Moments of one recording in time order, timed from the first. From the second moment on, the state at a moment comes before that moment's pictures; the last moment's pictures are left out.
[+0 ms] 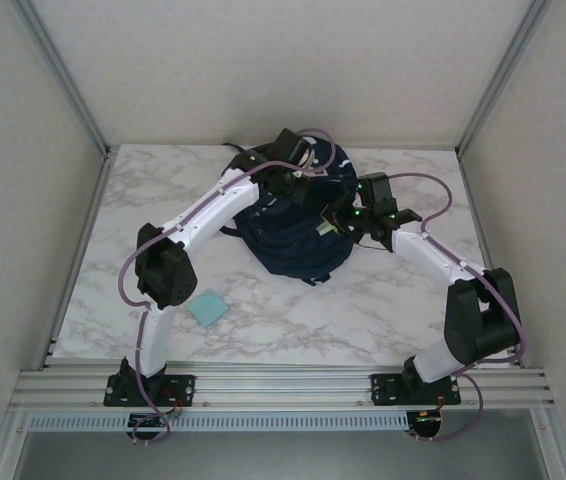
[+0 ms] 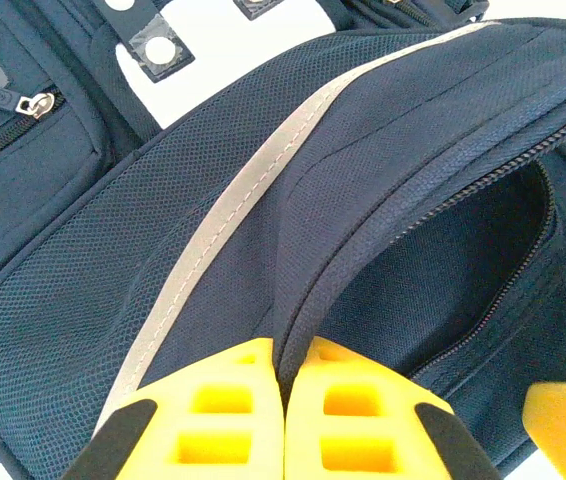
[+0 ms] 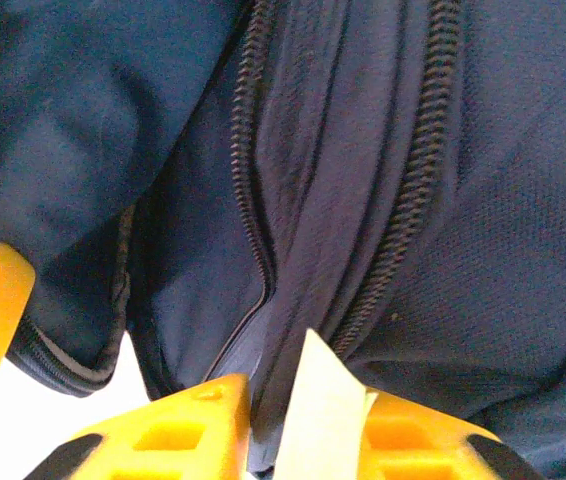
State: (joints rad) left arm -0.70 2.14 2.14 -0.93 -0.06 -0.25; right arm 0.38 1.52 1.07 -0.31 -0.35 0.99
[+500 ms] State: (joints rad) left arm -0.70 2.14 2.14 -0.93 -0.05 -0.25; right arm 0.39 1.47 1.07 -0.36 -0.40 0.95
